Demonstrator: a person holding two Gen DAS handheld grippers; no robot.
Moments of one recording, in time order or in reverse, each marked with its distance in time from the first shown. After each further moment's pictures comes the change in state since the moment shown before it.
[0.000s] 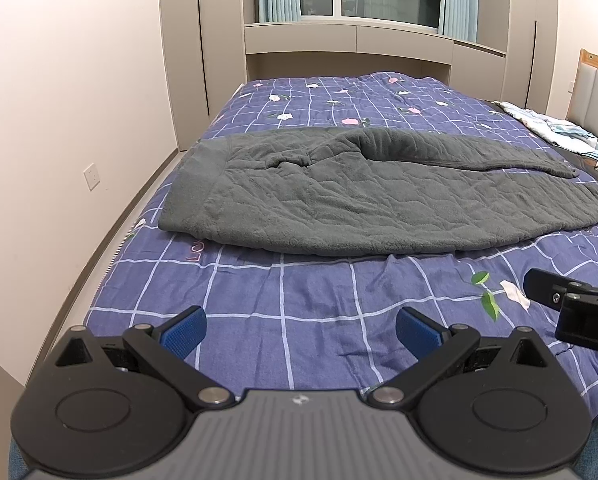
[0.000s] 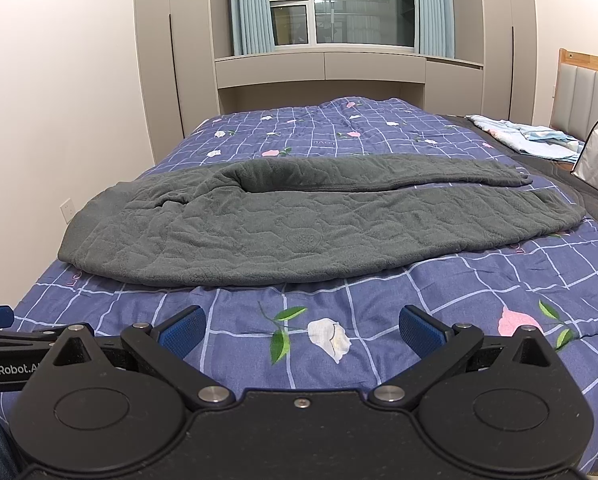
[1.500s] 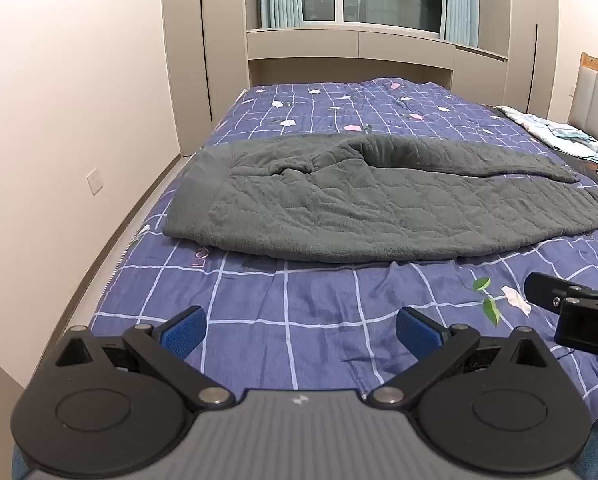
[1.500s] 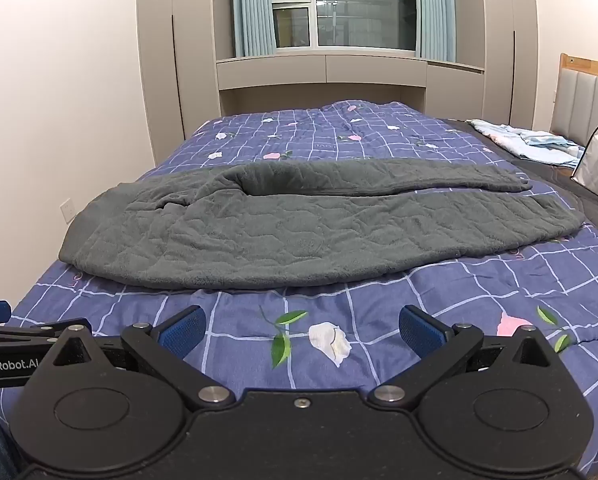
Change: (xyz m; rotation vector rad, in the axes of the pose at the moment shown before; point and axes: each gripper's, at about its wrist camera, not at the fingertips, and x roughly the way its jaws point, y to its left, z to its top) left arm 0.001 -0.003 0.002 0.005 -0.011 0.006; right arm -0.001 0.002 0.001 -0.005 -0.002 -0.002
